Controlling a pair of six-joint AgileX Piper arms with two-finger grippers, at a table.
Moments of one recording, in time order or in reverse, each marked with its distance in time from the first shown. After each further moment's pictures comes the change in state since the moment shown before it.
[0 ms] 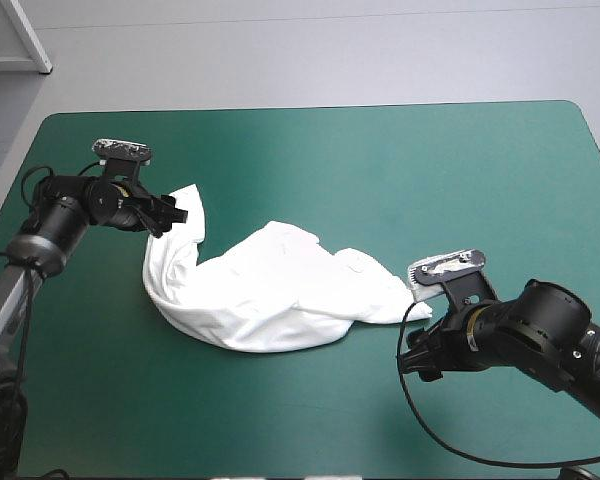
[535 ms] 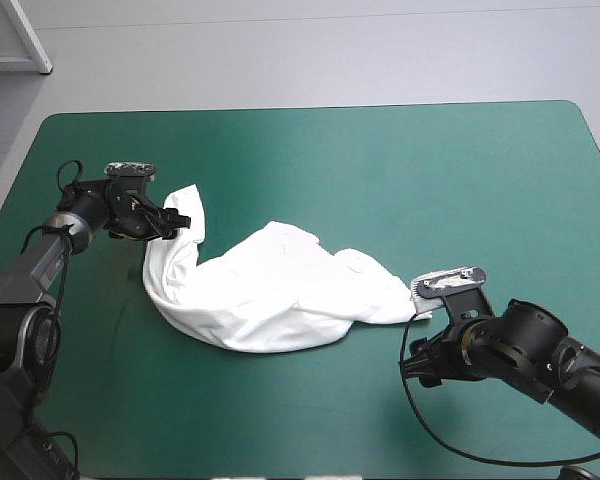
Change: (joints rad) left arm 0.077 0.273 -0.021 -0.081 -0.113 0.008; right arm -0.001 -0.001 0.152 -0.075 -0.106 0.114
